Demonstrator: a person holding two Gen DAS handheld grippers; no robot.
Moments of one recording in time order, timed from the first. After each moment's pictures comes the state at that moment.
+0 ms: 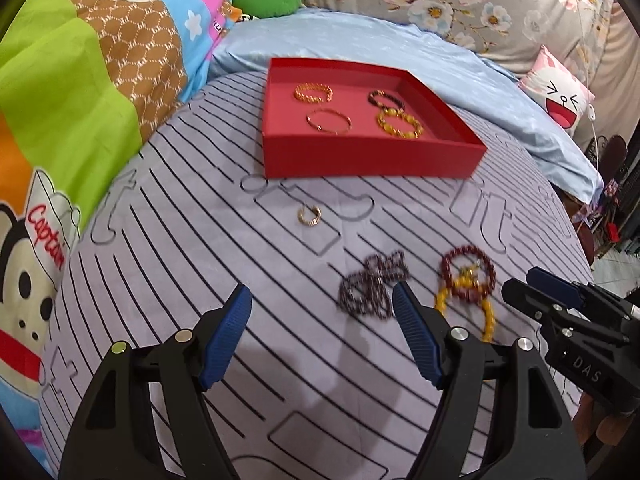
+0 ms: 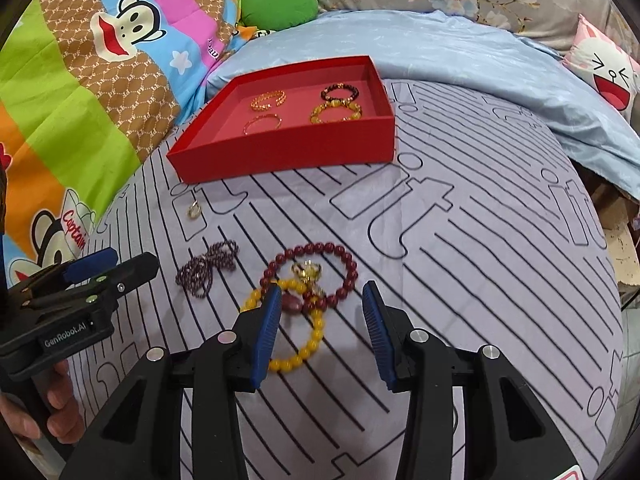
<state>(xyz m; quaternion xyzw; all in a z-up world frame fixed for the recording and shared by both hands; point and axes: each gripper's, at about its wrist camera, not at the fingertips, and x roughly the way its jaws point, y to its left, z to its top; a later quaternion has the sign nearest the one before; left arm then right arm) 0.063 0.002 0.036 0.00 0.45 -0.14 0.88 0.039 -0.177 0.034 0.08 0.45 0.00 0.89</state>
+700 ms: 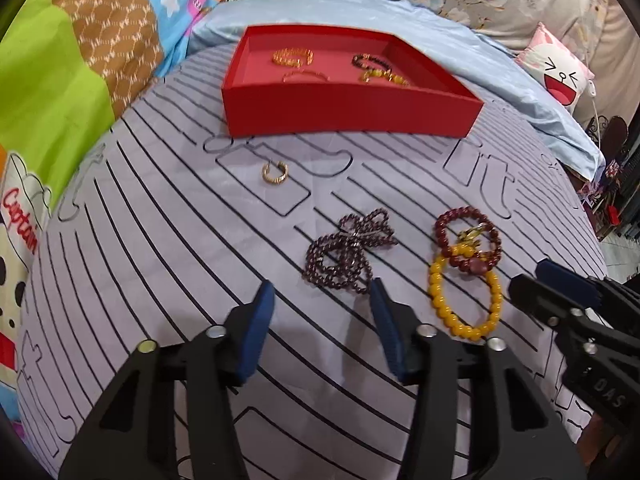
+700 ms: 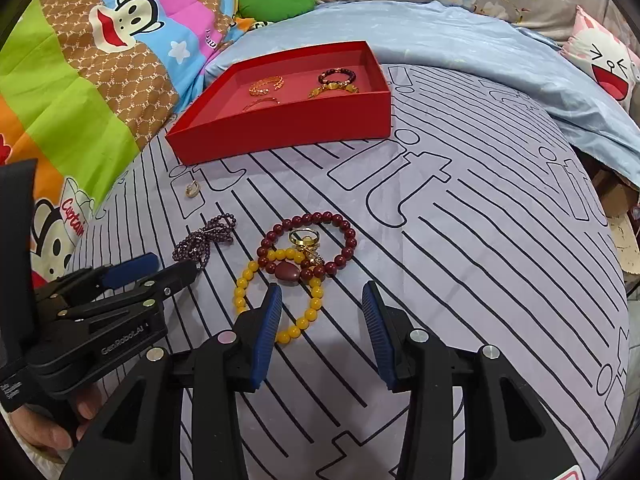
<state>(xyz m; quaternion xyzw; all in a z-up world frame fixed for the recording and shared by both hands) 0.067 -0.022 0.004 0.01 0.48 -0.15 0.86 0.030 -0.178 0.024 0.08 0.46 0.00 0.88</state>
